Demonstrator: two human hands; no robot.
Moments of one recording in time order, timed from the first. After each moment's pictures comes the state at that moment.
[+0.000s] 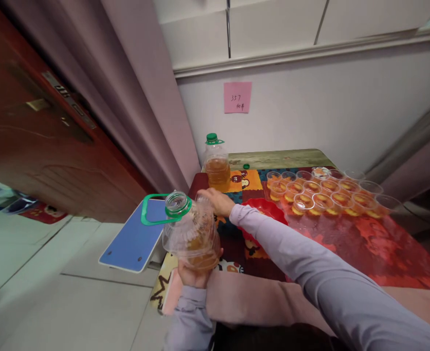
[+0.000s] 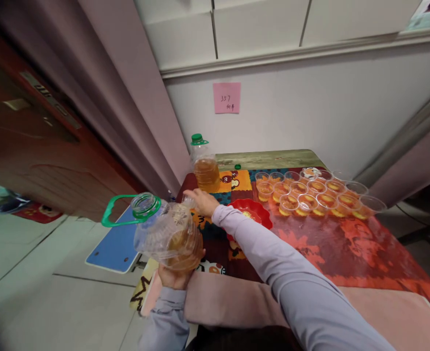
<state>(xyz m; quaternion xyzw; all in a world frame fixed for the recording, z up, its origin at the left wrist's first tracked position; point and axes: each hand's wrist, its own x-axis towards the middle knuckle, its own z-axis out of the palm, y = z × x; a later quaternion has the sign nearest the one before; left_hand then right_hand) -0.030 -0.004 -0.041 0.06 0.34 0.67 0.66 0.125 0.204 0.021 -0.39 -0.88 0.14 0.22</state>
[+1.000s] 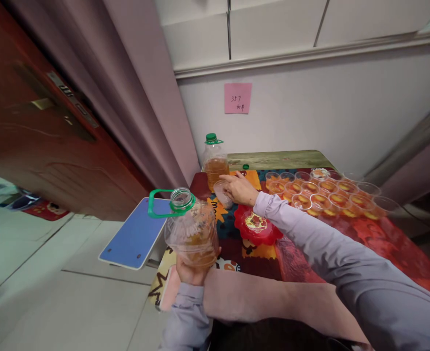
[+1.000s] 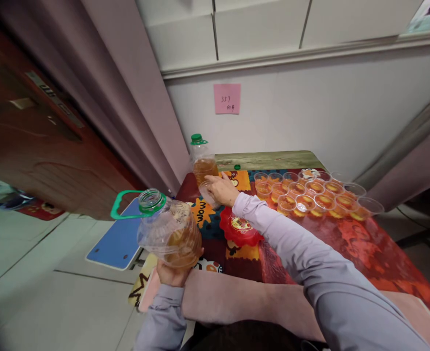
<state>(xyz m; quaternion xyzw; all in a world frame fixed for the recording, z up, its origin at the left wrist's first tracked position) -0.011 -0.006 -0.002 0.08 0.36 0.66 0.66 0.208 0.199 0.097 -0.38 -0.91 0.04 0.15</state>
